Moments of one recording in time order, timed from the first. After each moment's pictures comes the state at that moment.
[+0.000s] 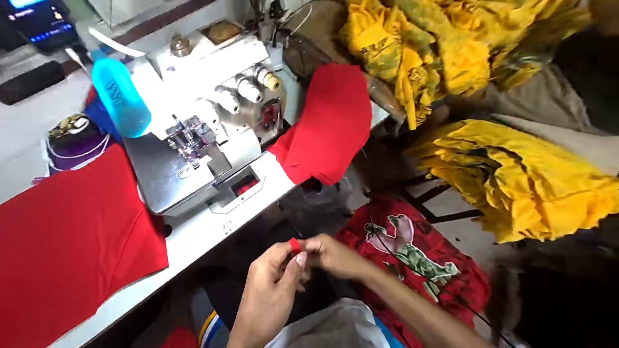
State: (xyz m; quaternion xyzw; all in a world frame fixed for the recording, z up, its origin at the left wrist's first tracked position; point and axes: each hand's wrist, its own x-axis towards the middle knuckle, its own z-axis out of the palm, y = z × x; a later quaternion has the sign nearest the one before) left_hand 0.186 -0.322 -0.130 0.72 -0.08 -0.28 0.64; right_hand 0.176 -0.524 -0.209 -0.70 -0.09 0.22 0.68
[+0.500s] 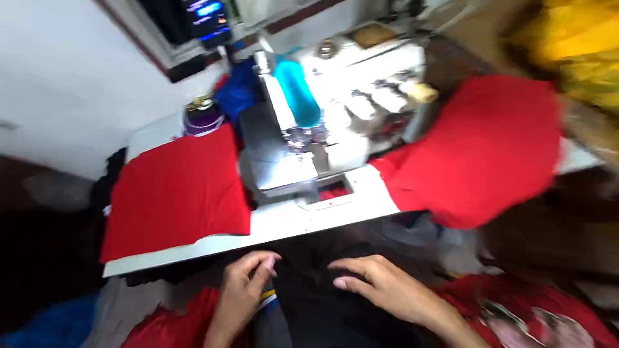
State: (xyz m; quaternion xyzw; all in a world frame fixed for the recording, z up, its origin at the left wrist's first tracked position) left_hand 0.164 -0.177 -0.139 0.86 0.04 -0.05 0.51; right_hand 0.226 -0.475 -0.199 -0.82 -0.26 0.29 0.43
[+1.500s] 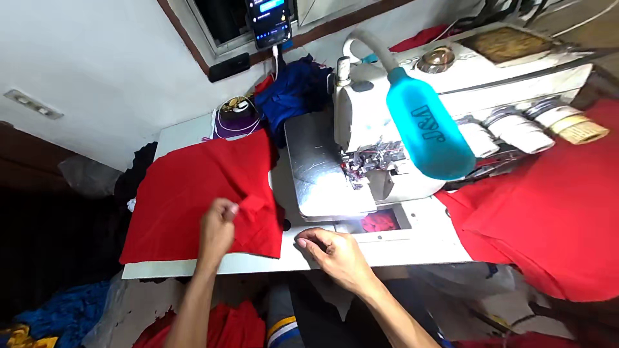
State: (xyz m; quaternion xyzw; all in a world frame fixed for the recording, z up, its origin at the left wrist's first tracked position) left_hand 0.281 -0.070 -0.121 0.90 0.23 0.05 0.37; right_hand 0.297 -0.331 -0.215 -0.81 -0.21 0.10 0.54
